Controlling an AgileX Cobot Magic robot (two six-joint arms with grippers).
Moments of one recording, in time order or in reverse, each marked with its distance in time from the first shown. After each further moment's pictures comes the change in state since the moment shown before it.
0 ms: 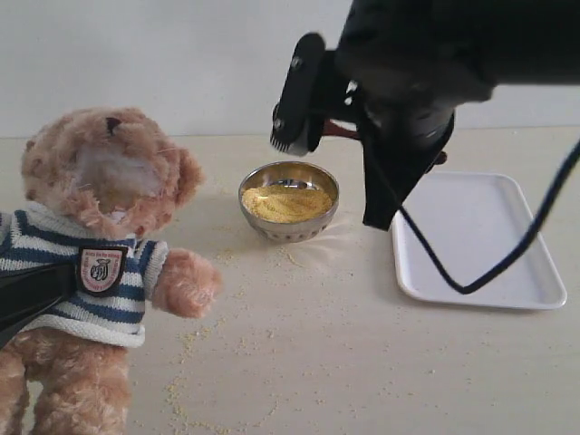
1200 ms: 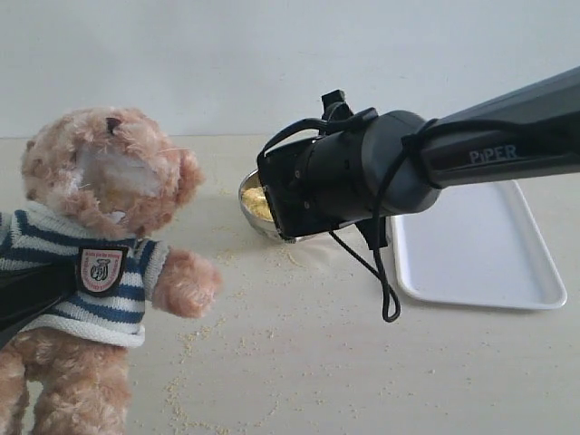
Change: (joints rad) left arm 0.000 0.000 0.000 0.000 0.000 0.000; right arm -0.023 0.379 -0.020 -0.521 -0.068 -0.012
